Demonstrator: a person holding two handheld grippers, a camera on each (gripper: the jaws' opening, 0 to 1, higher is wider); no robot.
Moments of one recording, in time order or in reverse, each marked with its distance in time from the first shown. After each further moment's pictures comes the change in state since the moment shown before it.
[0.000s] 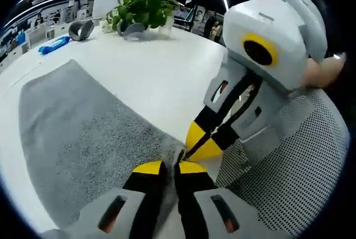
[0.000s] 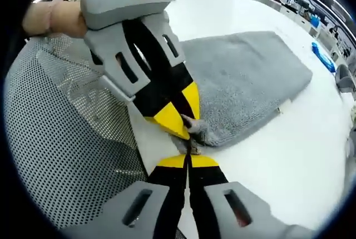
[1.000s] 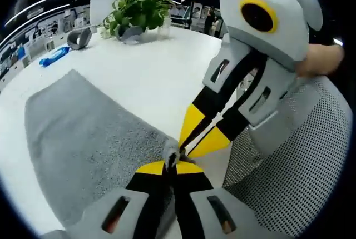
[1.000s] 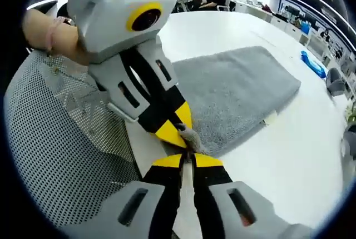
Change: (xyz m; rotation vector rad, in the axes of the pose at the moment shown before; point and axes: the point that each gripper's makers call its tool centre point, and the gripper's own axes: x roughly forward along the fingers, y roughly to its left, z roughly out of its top) left arm 0.001 0.013 0.003 0.126 0.017 0.114; right arm -0.010 -0.008 0.019 0.000 -0.112 -0.058
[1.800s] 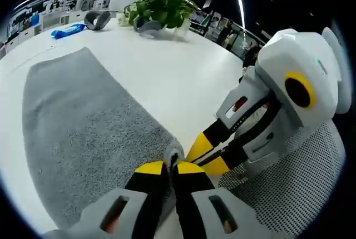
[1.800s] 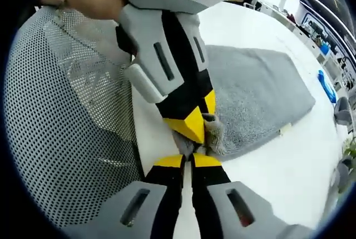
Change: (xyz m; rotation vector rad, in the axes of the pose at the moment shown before) left arm -0.003 0.002 -0.001 -0.187 0.004 -0.034; right arm 0.016 0.013 -0.011 -0.203 0.118 0.035
